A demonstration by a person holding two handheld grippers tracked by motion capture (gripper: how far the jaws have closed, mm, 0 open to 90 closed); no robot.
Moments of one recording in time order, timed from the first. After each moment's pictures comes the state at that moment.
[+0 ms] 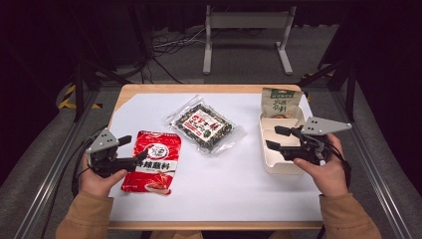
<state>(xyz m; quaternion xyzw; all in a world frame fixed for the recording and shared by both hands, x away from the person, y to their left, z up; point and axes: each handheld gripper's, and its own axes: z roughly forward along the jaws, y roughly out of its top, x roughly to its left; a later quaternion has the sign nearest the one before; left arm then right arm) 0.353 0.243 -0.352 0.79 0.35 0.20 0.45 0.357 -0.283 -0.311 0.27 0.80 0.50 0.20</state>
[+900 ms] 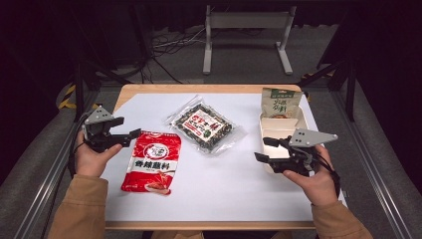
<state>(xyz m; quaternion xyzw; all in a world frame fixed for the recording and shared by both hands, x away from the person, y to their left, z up) 0.413 0.267 -0.344 0.79 0.39 0.20 0.43 0.341 -0.258 -0.330 0.25 0.81 0.51 0.17</state>
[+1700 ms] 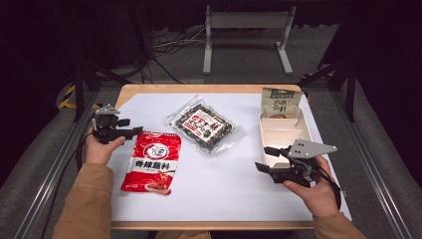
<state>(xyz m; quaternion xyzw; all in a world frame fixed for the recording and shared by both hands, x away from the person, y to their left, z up) 0.470 0.277 -0.391 0.80 0.43 0.13 0.41 0.323 -0.259 -0.346 0.26 0.81 0.49 0.17</state>
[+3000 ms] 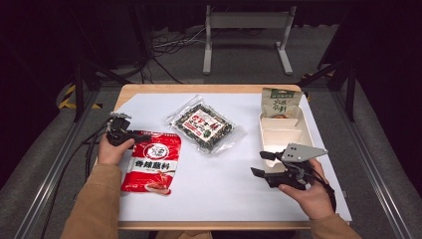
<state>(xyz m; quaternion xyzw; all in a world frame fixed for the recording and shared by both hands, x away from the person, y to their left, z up) 0.502 0.270 -0.446 0.81 0.45 0.02 0.38 0.323 -0.251 -0.359 0.26 0.82 0.48 0.16</state>
